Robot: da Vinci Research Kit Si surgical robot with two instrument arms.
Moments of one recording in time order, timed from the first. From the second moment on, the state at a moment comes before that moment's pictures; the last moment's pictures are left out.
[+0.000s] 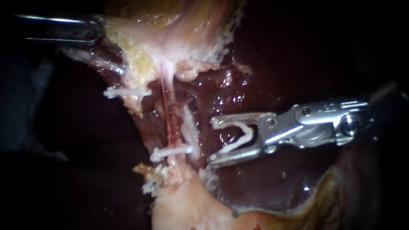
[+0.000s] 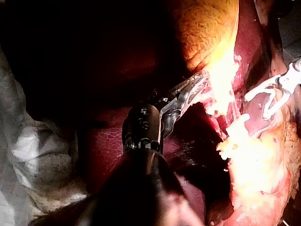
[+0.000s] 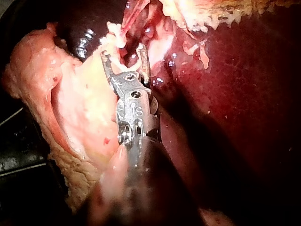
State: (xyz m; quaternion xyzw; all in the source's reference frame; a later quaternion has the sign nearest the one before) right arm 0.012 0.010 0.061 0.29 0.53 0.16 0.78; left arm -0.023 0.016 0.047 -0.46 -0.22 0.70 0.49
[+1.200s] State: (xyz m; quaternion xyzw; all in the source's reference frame) right arm 0.021 0.009 0.064 0.38 0.55 0.19 0.72; left arm -0.023 0.016 0.047 -0.46 -0.22 0.70 0.49
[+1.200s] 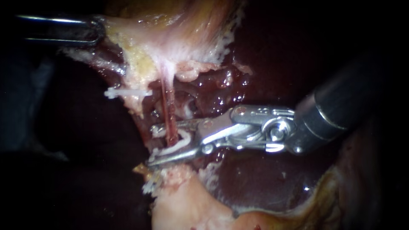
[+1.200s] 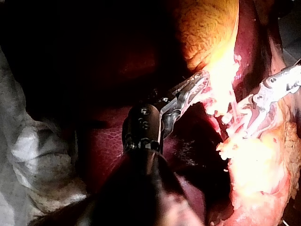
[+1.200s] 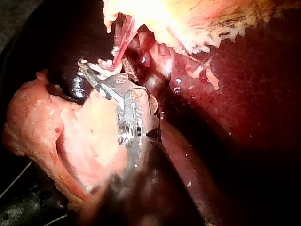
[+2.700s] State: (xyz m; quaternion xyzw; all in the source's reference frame) right arm 0.020 0.008 0.060 0.43 0.55 0.21 0.68; left arm -0.023 0.016 0.047 -0.46 -0.22 0.70 0.49
